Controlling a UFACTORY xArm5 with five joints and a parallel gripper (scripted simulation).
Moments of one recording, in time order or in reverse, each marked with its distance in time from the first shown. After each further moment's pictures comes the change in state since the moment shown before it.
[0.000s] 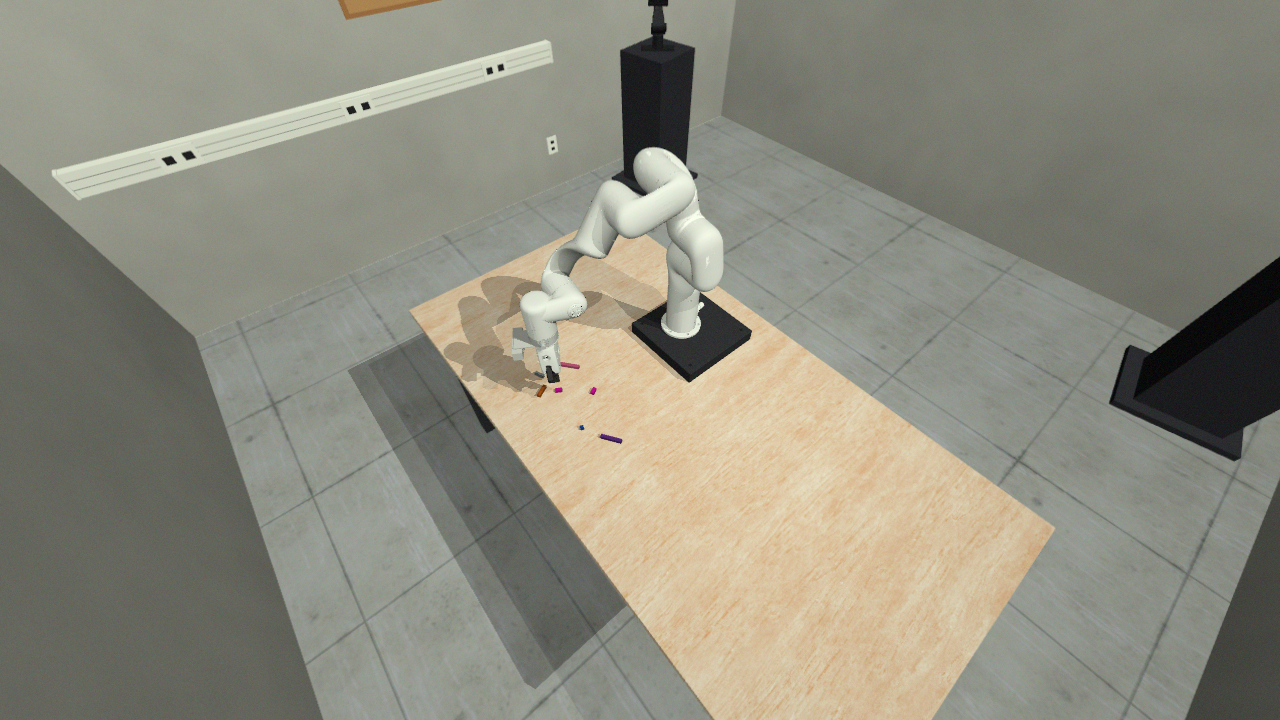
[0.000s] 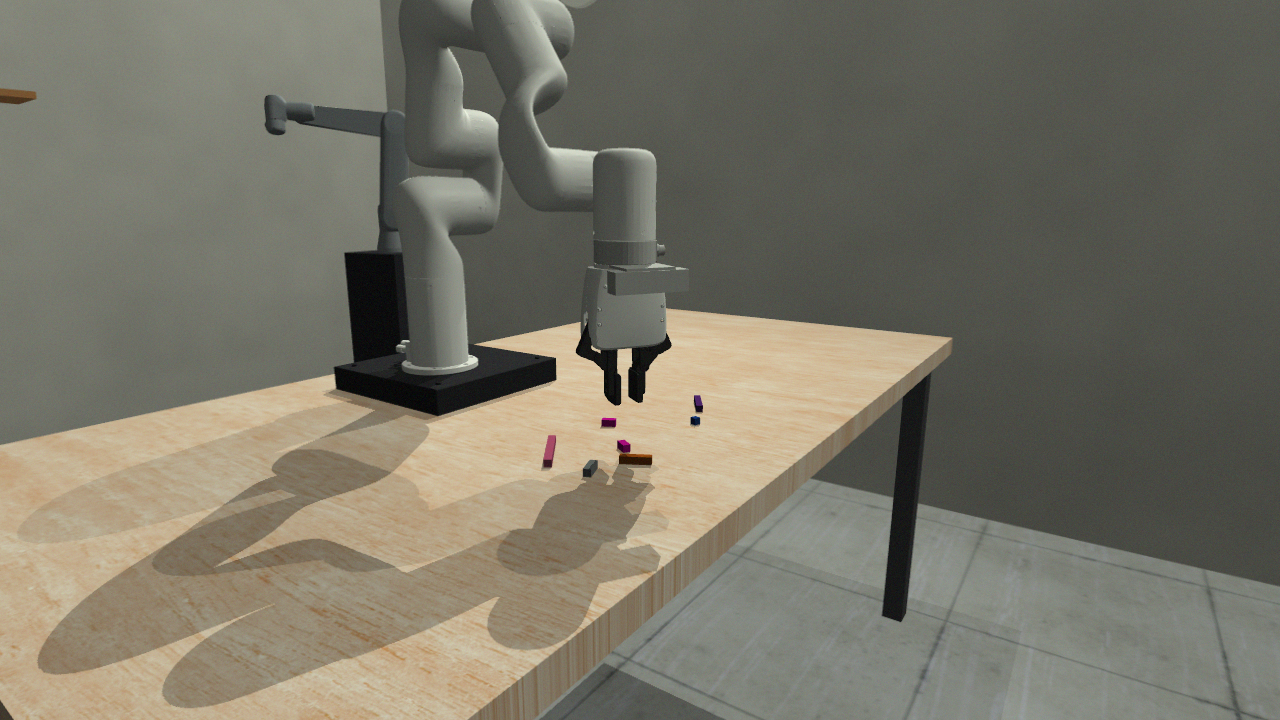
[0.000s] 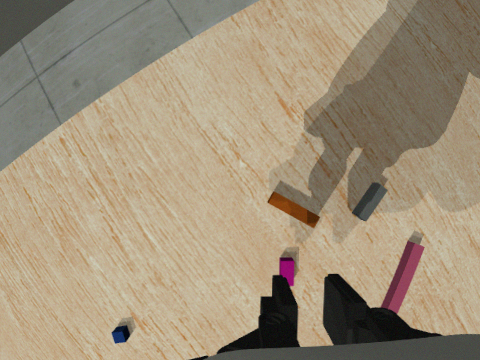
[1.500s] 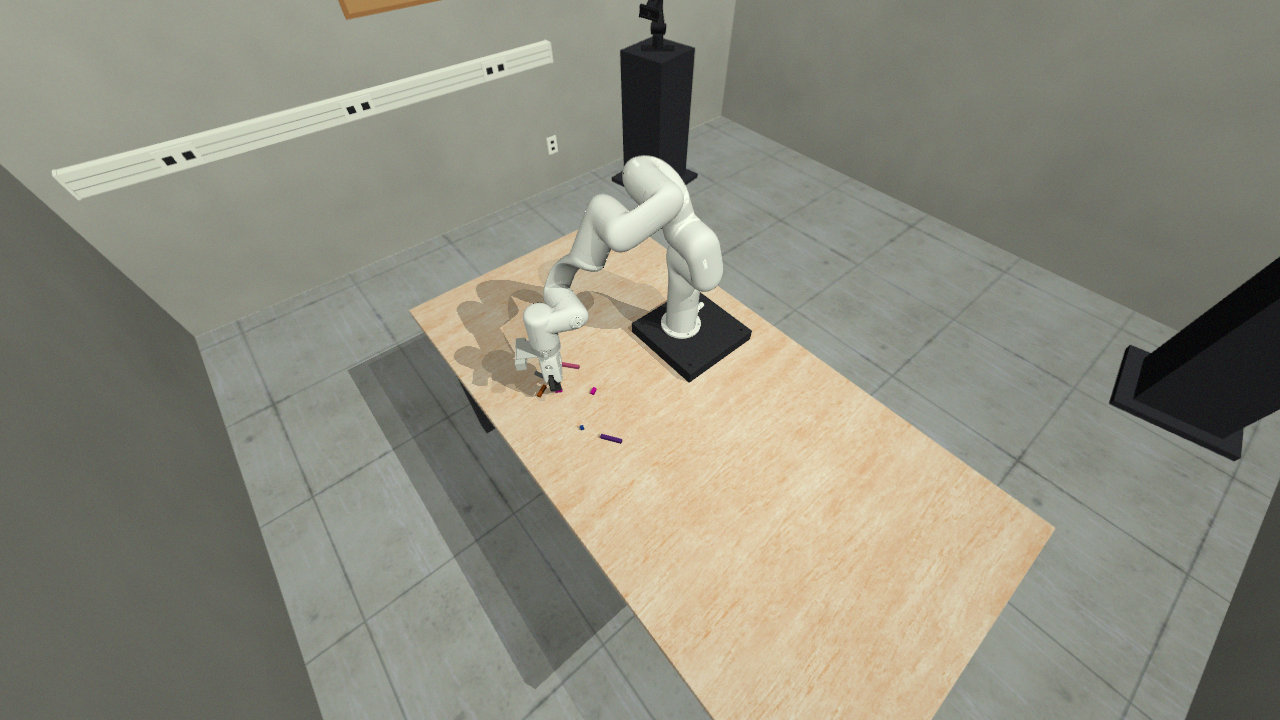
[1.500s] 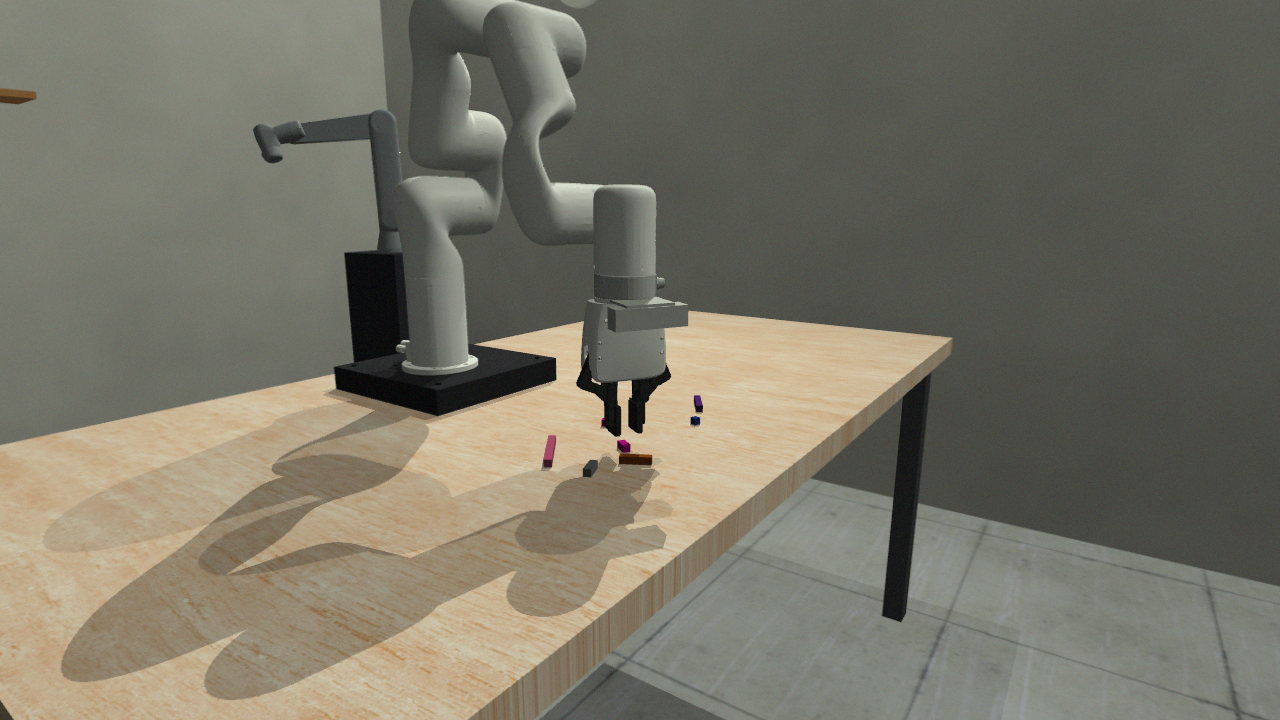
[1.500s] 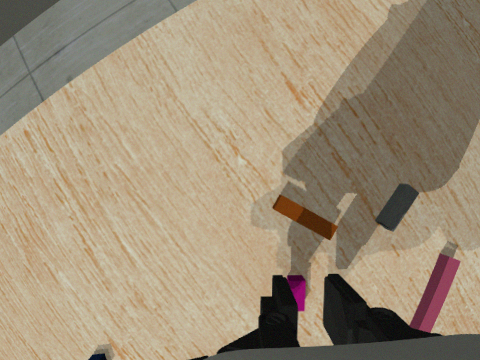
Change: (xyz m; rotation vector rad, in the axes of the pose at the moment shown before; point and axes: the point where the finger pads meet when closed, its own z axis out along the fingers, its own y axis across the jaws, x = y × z) arm 0.000 0.000 0.041 0.000 -0.001 0.000
